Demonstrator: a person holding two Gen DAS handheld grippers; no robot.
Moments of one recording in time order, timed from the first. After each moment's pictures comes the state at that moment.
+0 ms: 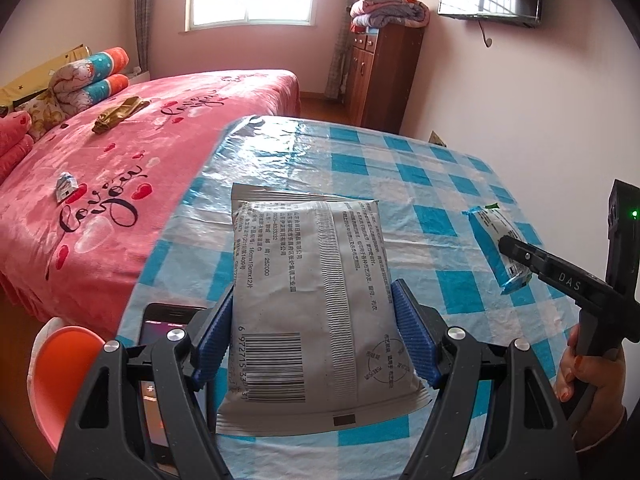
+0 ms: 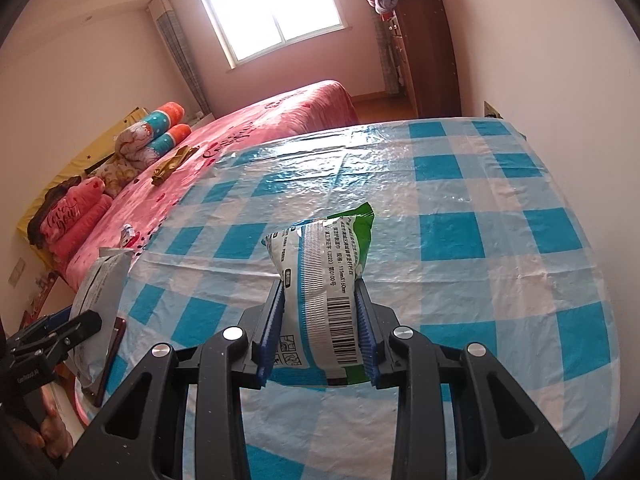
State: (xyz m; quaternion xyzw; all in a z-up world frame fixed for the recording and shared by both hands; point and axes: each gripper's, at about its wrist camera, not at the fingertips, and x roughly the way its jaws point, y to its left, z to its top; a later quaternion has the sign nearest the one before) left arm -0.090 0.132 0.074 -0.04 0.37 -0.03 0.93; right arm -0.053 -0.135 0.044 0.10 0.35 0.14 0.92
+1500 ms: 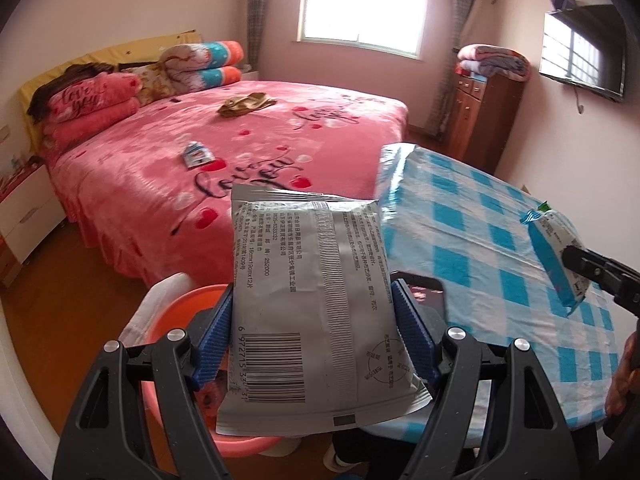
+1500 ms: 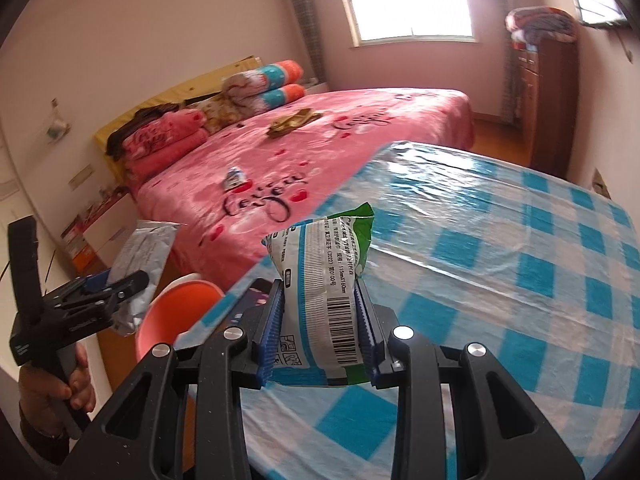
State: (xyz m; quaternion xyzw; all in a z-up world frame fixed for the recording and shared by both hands) left arm -0.191 0.301 0.083 -0.10 0.33 0.14 0.93; right arm -0.112 0.055 0.104 -0.01 0.33 0.34 0.88
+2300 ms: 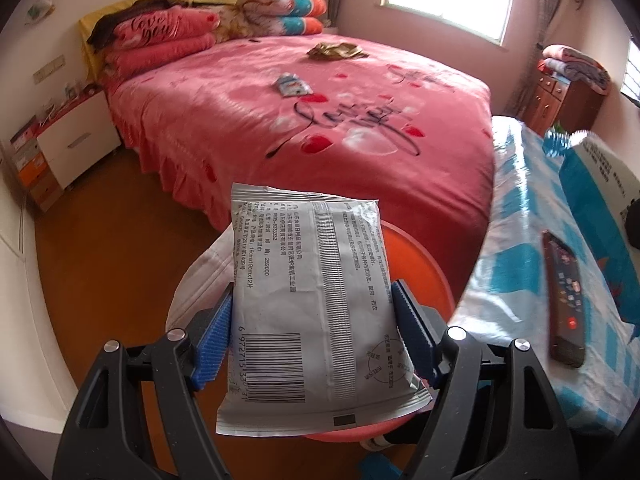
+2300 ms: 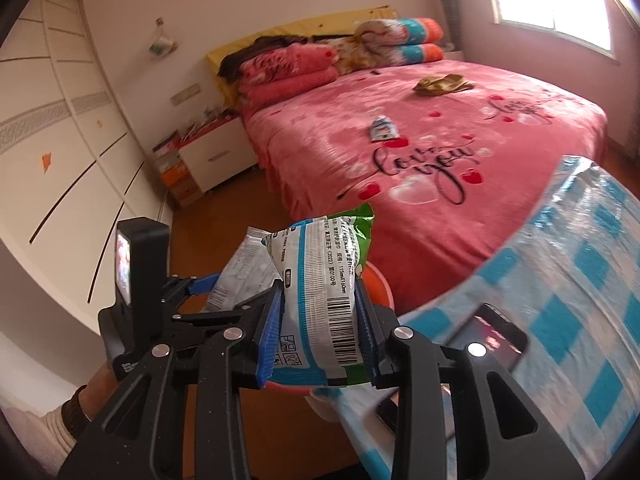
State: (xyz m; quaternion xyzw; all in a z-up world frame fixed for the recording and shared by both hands) left arm -0.227 0.407 0.004 -0.16 0.39 0.25 0.87; right arm -0.155 0.249 0.091 -0.10 0.37 0.52 0.76
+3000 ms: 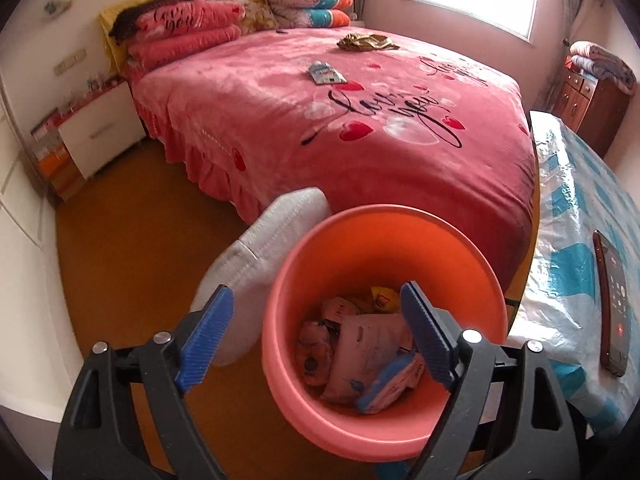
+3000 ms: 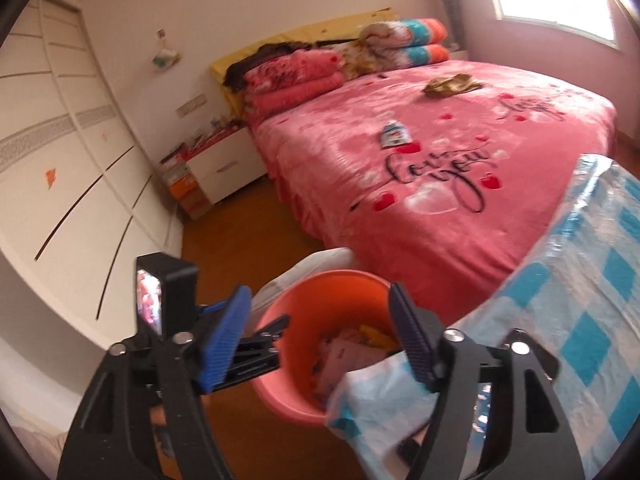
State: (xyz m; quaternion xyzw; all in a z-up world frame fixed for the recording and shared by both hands) left arm -0.224 0.423 -0.014 -0.14 0.40 0.30 0.86; right arm -0.138 0.255 0.093 -0.06 0.37 0.51 0.77
